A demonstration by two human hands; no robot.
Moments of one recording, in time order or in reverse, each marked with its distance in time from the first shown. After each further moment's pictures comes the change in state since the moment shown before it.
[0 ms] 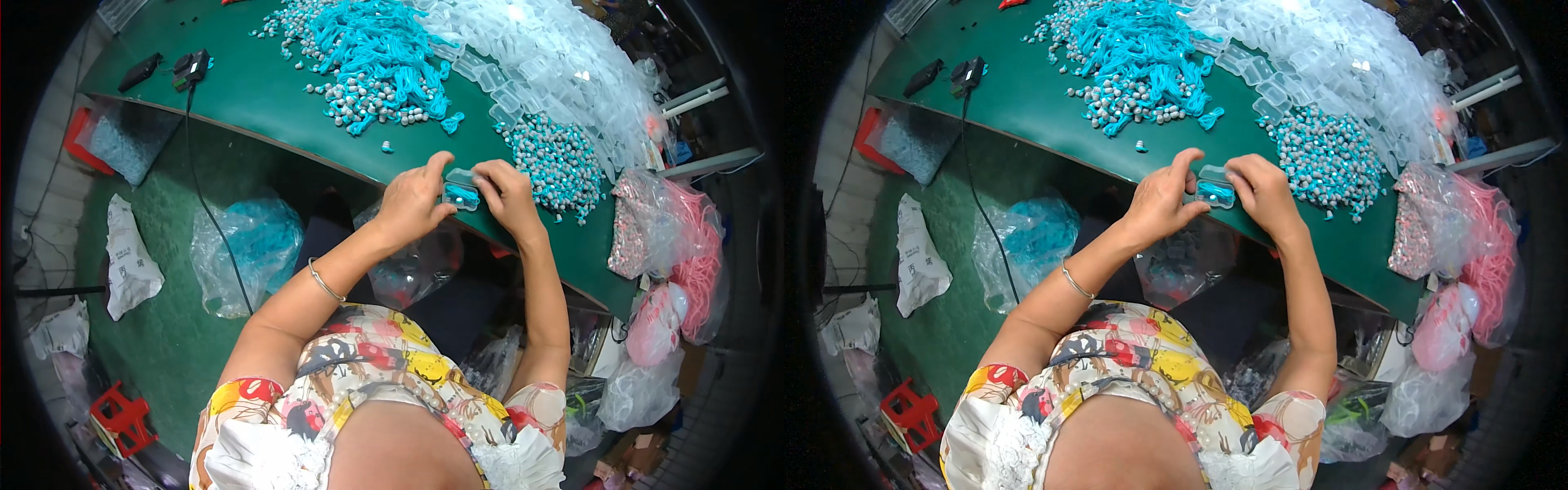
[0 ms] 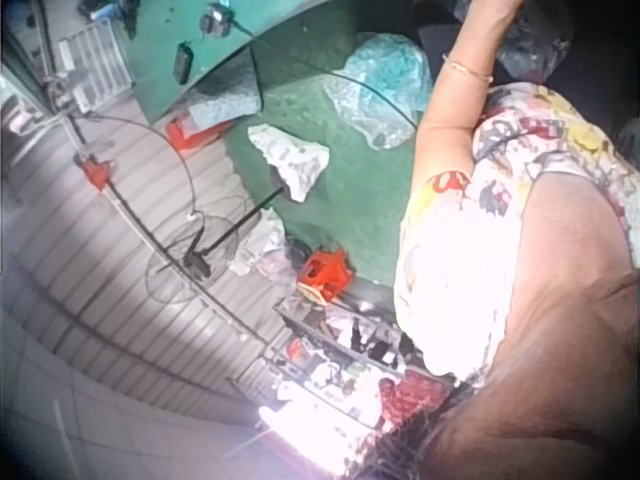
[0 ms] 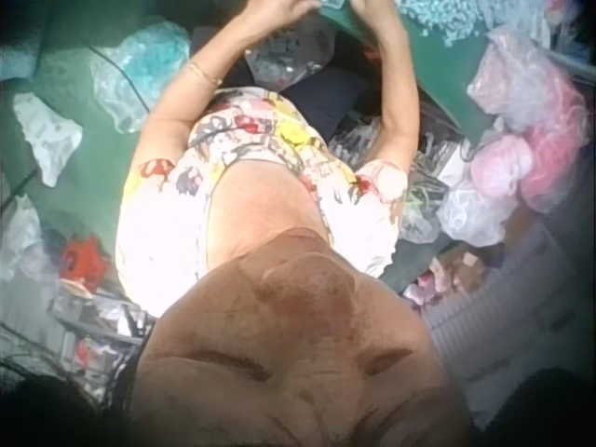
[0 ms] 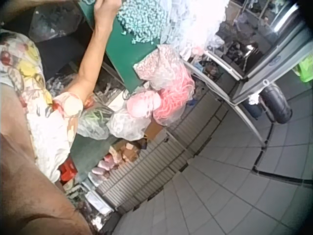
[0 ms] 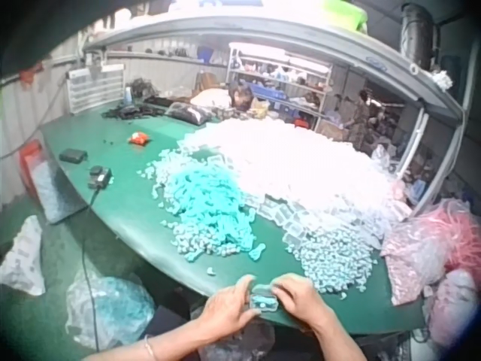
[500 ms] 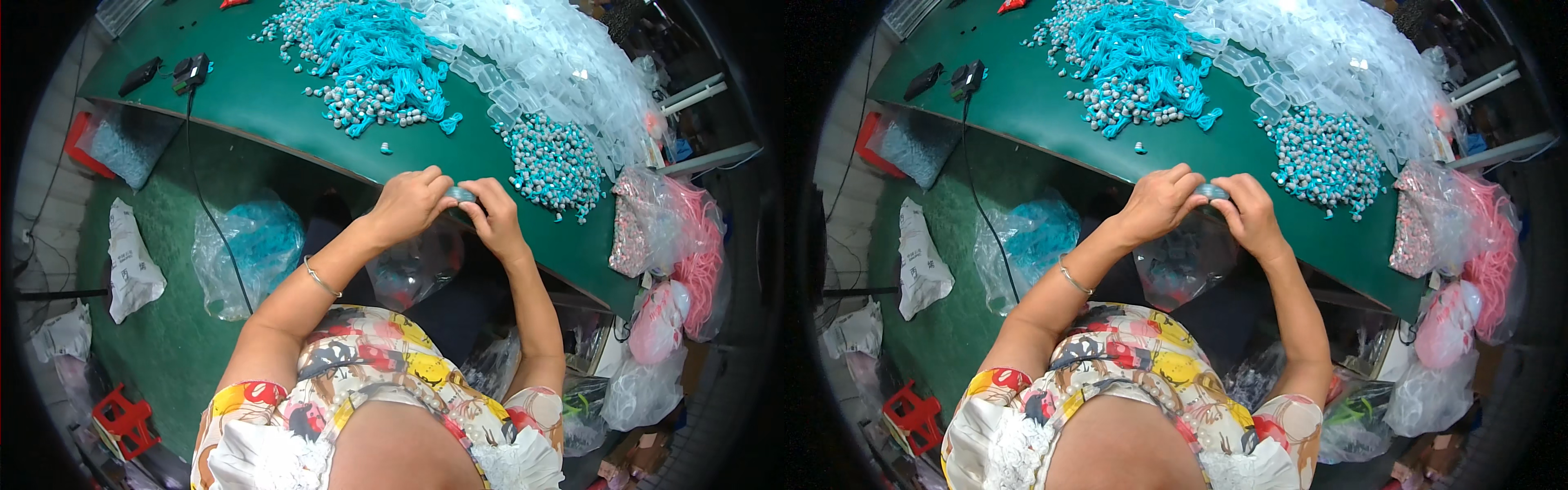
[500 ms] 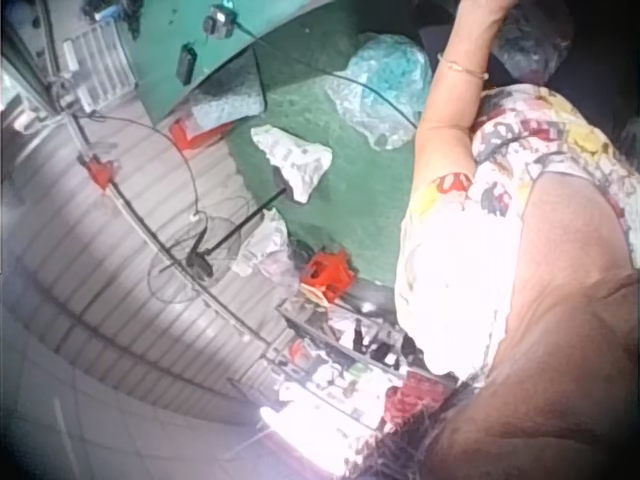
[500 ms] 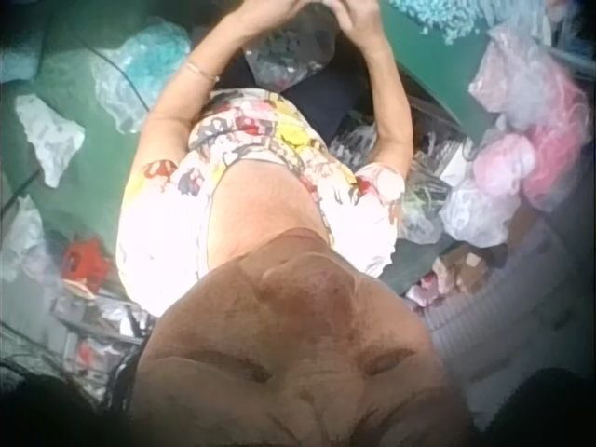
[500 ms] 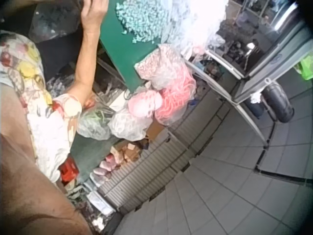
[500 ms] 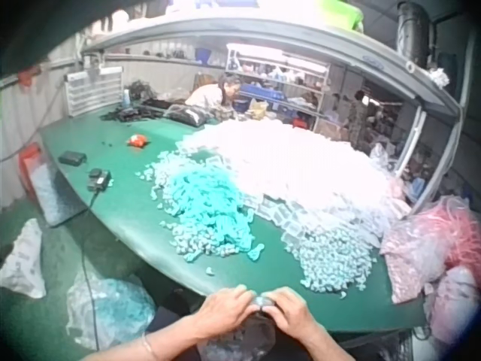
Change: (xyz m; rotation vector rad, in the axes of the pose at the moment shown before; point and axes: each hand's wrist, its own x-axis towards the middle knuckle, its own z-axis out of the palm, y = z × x) left_hand 0.003 -0.019 -0.001 0.189 -0.045 0.260; right_hand -0.025 -0.022 0.021 0.038 0.104 -0.032
